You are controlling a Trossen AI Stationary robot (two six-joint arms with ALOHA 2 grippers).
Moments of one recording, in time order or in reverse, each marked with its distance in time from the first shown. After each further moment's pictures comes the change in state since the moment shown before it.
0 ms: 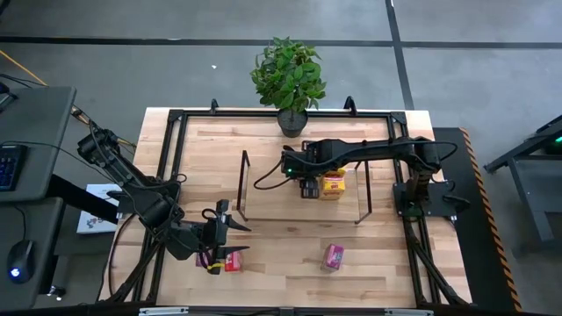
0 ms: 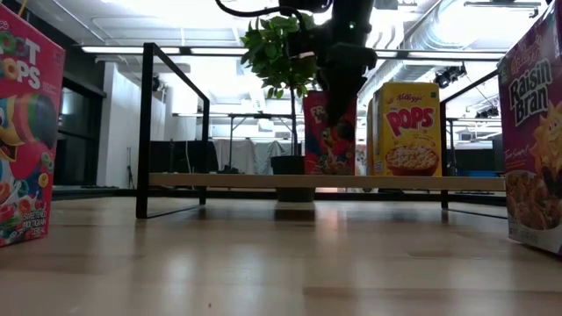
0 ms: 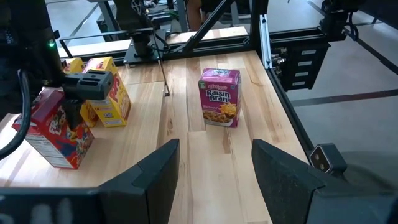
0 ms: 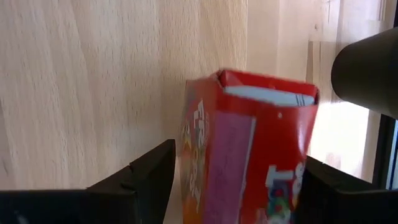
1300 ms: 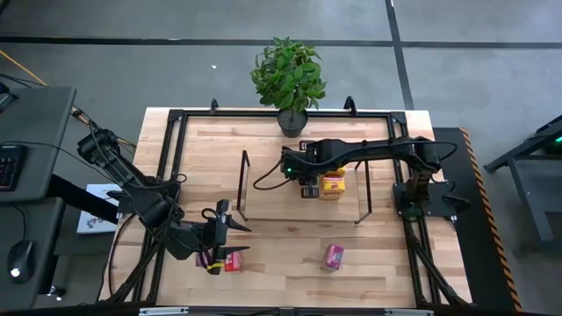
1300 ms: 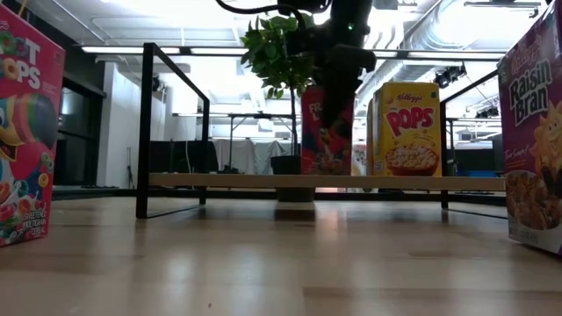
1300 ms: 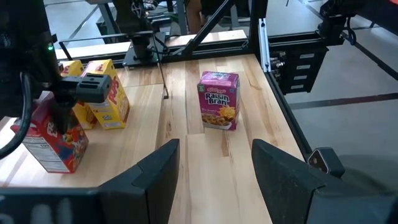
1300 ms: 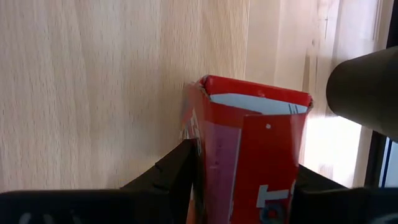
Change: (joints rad) left arm 0.000 0.000 0.000 0.015 0.000 0.001; right arm -0.003 0.000 -0.005 0.033 0.004 -0.066
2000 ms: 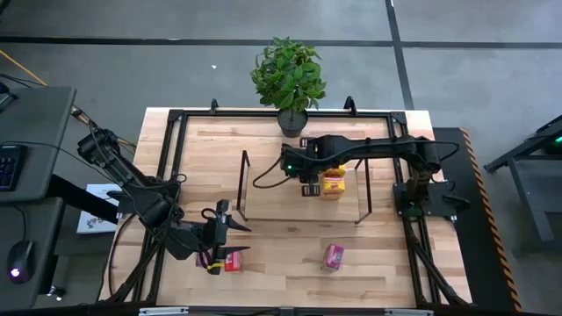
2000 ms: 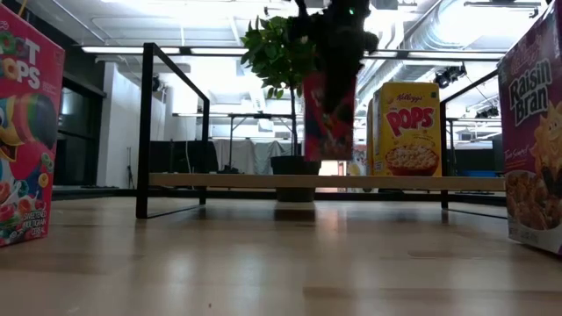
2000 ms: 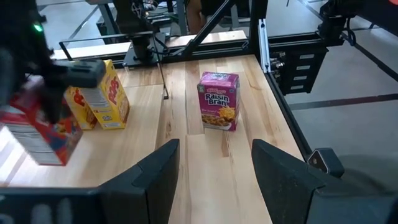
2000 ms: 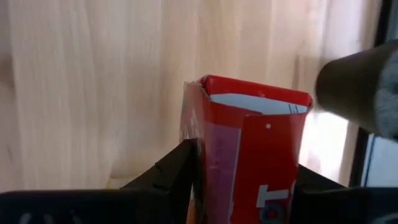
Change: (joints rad) left arm 0.000 0.000 0.000 0.001 0.000 -0.001; right arm 0.004 0.001 0.094 -0.103 0.003 -0.001
